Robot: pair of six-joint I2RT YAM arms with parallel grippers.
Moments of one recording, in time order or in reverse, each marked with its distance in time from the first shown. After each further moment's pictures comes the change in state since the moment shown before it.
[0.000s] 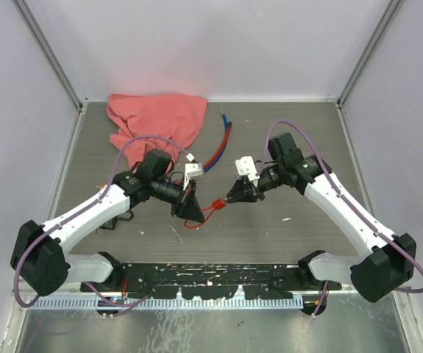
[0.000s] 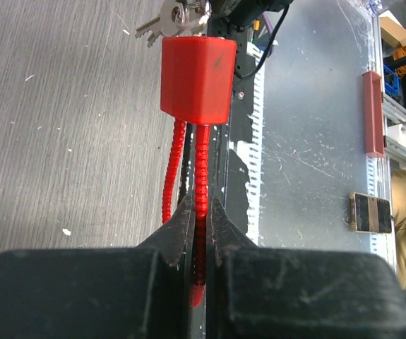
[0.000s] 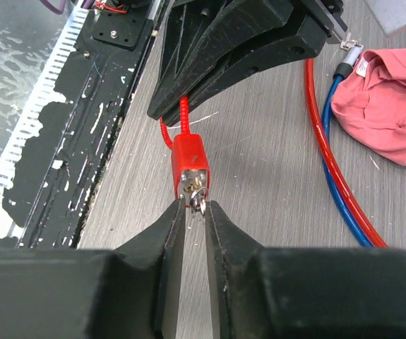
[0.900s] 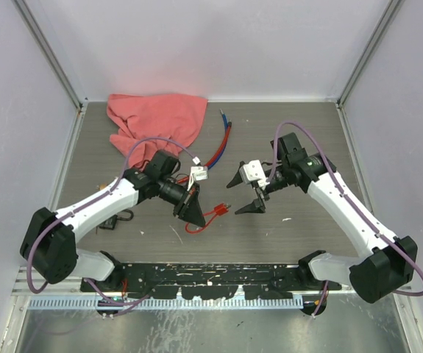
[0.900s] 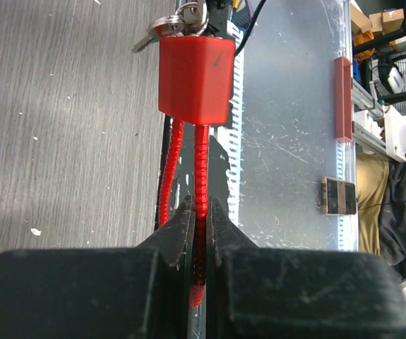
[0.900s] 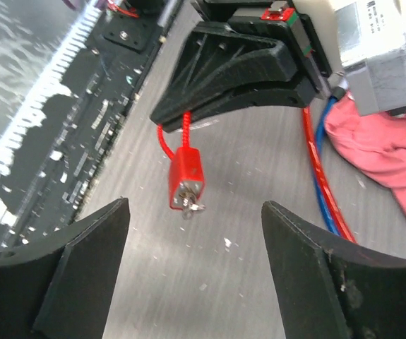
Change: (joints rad) left arm -0.004 0.109 0.028 -0.064 0.088 0.024; right arm -0.042 -0.003 0.035 -0.151 -0.047 -0.254
